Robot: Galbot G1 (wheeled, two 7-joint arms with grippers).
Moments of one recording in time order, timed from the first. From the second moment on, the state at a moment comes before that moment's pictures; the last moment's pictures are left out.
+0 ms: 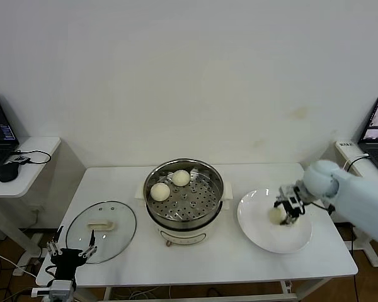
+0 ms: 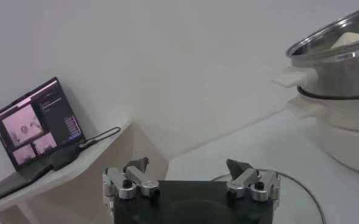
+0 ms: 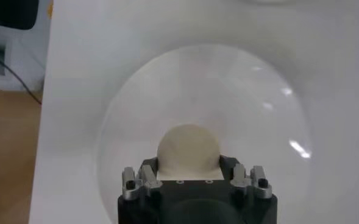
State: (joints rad) left arm 1.68 -1.22 -0.68 -2.03 0.07 0.08 -0.20; right arm 0.13 0.59 -0.83 1.43 -0.06 -0.24 -1.13
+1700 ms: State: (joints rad) left arm 1.68 -1.23 -0.73 -2.03 0.04 0.08 -0.20; right arm 0.46 1.29 -1.28 1.27 0.07 0.07 -1.06
